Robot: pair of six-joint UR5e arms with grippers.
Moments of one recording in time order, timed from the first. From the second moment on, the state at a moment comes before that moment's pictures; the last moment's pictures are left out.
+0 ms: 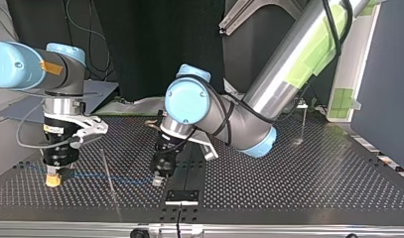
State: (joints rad) left arm -0.58 -2.03 -1.06 -3.01 -1.75 -1.76; right arm 1.96 -1.33 1.34 -0.26 1.71 1.67
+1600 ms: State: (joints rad) left arm -0.69 -2.31 -0.80 -3.12 -1.89 -1.74; right arm 1.77 -1.21 1.30 -0.20 1.54 1.68
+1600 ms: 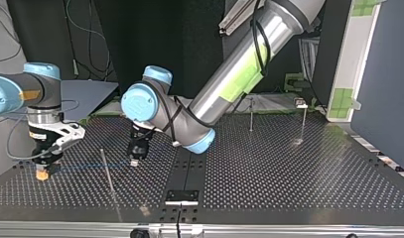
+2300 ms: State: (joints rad) left arm -0.66 -2.36 -0.82 -3.05 -1.84 -1.82; right arm 1.75 -1.13 1.34 -0.20 1.53 1.68
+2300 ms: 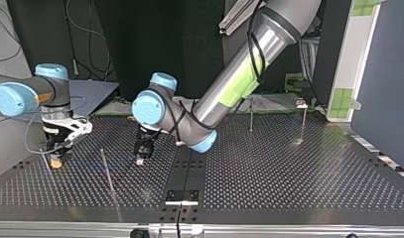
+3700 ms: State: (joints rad) left arm -0.64 -2.36 -0.91 -2.97 -1.88 -1.84; right arm 1.77 -0.80 1.52 -0.42 1.56 1.64
